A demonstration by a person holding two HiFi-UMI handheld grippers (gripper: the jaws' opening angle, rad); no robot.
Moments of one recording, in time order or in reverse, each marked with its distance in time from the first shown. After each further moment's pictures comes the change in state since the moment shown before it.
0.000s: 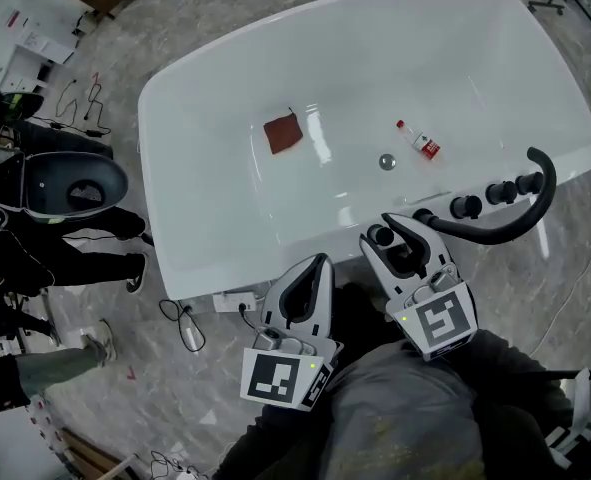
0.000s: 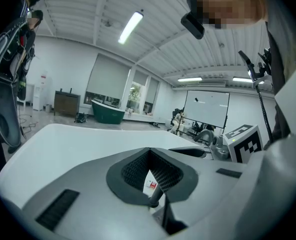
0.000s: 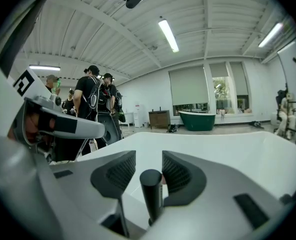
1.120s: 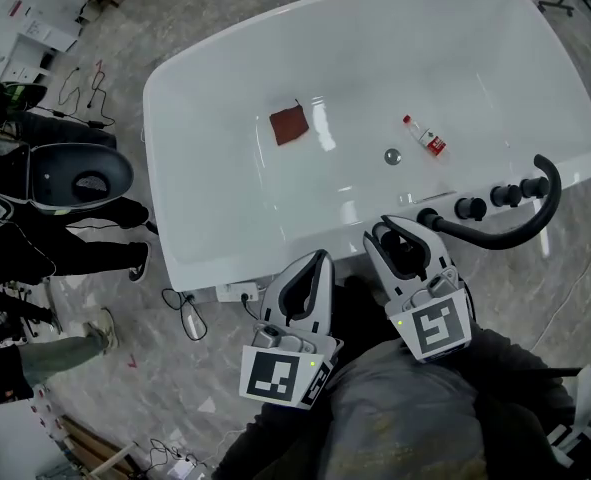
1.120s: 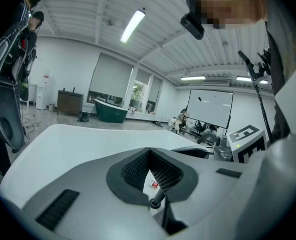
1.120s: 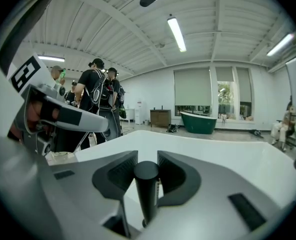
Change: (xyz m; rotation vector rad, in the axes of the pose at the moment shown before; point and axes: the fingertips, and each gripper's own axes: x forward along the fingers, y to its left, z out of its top) left arm 0.001 0.007 0.013 -0.009 0.020 0.035; right arm 0.004 0.002 0.011 -0.092 0.026 -0.003
